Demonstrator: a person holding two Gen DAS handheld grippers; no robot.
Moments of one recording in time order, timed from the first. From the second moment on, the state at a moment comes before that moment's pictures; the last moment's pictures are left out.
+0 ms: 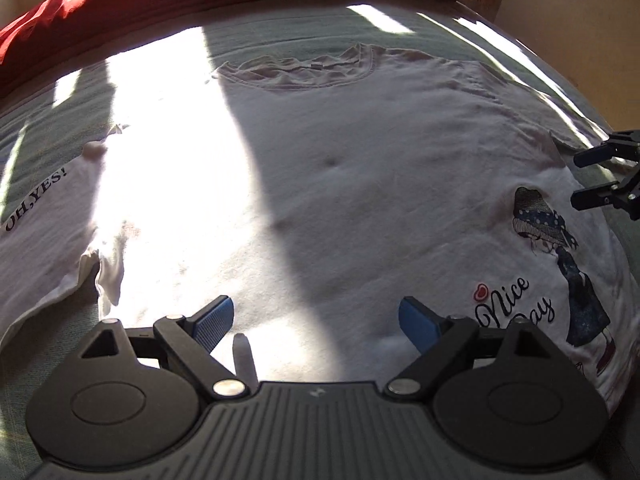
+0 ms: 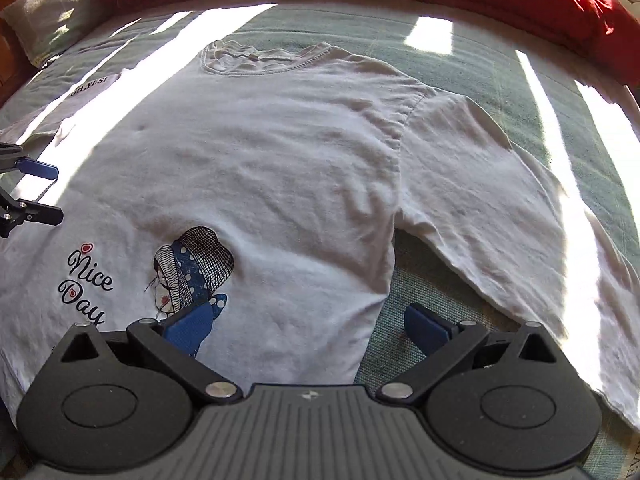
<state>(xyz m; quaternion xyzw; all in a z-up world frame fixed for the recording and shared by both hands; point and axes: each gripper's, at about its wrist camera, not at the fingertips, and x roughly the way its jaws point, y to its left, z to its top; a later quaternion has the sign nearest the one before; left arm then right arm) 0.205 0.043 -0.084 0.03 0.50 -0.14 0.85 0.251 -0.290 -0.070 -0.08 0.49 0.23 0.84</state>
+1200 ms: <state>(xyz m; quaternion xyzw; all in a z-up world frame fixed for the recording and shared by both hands) 0.097 0.003 -0.062 -0.03 0.43 0.00 0.90 0.133 -0.231 -0.094 -0.01 0.40 0.08 0.91</state>
